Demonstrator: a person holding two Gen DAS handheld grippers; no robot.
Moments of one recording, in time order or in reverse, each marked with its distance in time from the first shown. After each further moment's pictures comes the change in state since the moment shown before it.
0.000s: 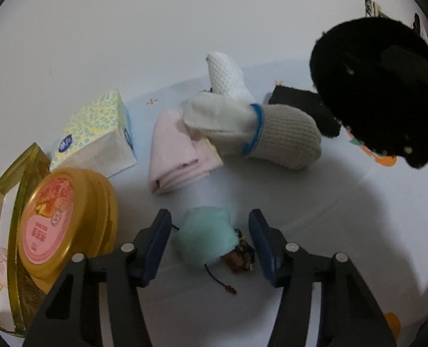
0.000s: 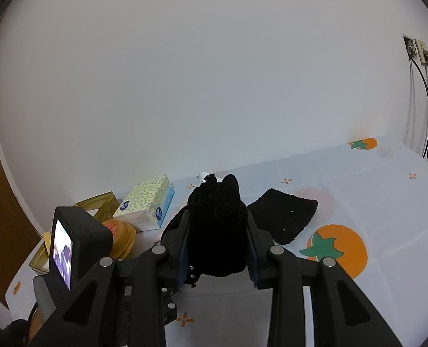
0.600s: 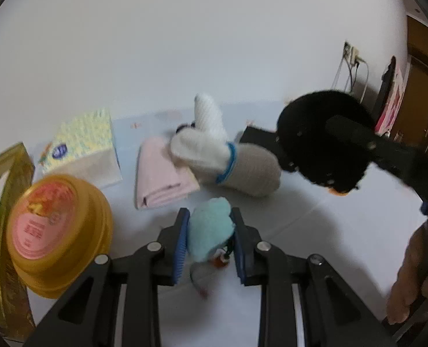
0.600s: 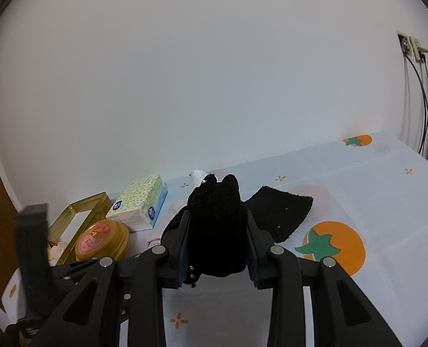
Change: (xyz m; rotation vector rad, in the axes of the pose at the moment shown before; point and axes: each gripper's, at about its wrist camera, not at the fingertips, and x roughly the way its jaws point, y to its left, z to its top) left arm -0.048 0.027 -0.018 -0.079 -0.189 -0.203; right arm 0.003 -0.001 -0.007 -0.002 -0.014 -0.042
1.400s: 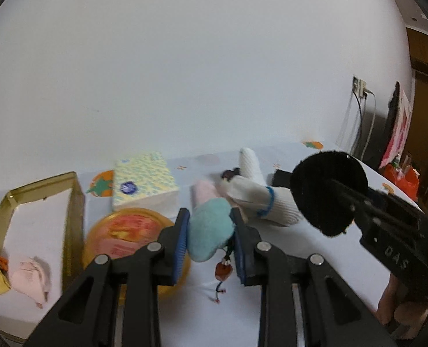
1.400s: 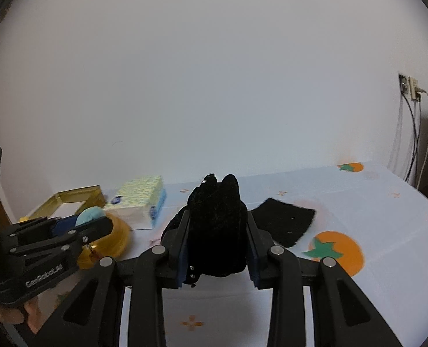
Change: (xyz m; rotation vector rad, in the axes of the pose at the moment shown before) left arm -0.050 0.046 0.010 -0.020 -0.180 0.100; right arm -0.005 0.055 -0.018 -0.121 -0.083 -0.092
